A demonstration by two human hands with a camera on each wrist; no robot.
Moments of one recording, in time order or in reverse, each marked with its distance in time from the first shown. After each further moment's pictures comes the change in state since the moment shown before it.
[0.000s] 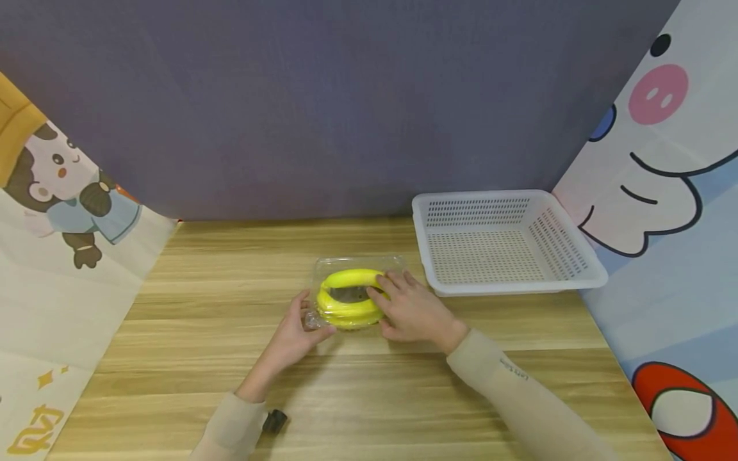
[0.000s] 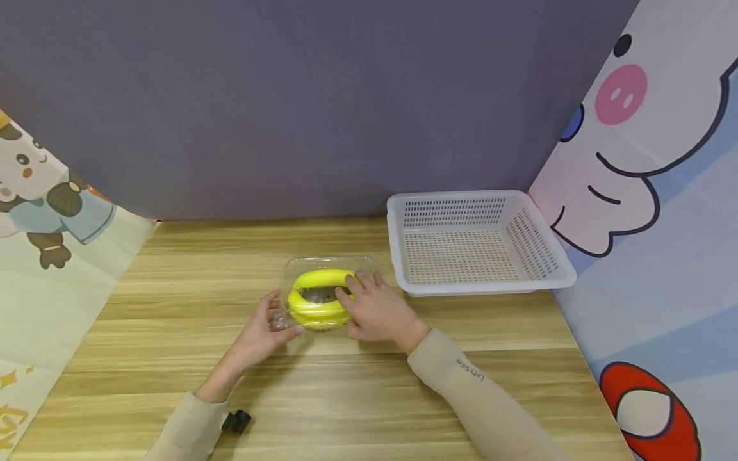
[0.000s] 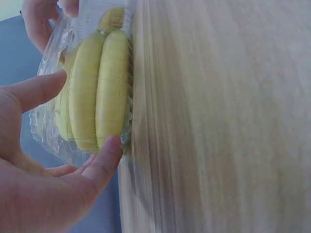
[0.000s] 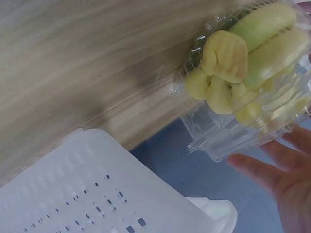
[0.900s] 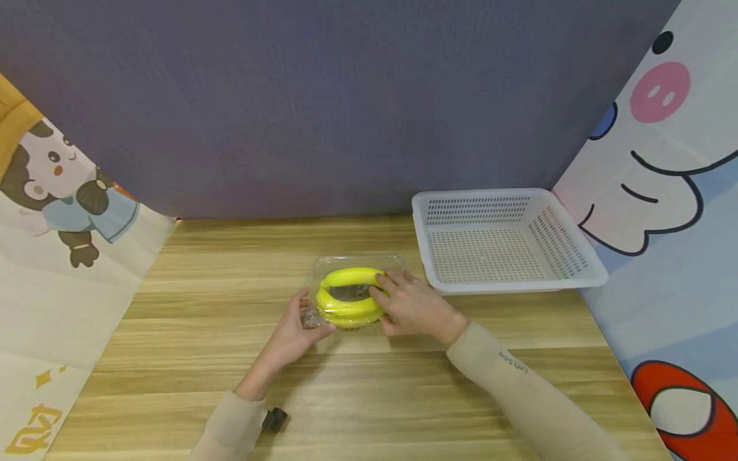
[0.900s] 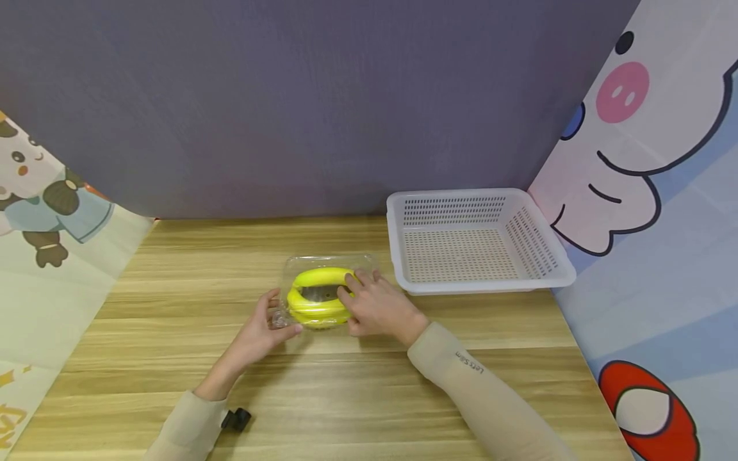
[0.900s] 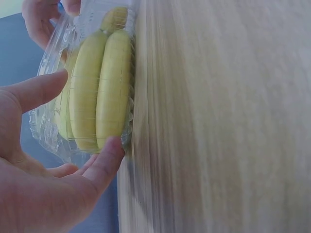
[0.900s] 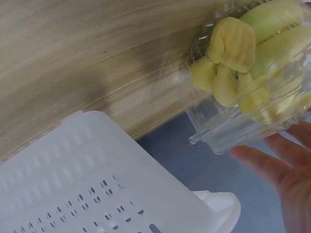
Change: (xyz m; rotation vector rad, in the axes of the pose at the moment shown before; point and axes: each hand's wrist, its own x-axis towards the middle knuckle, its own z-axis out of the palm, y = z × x) left_hand 0.004 -0.003 -0.001 -0.045 -0.013 -0.015; right_hand 0.004 0.007 -0.001 -0.041 0.014 -0.062
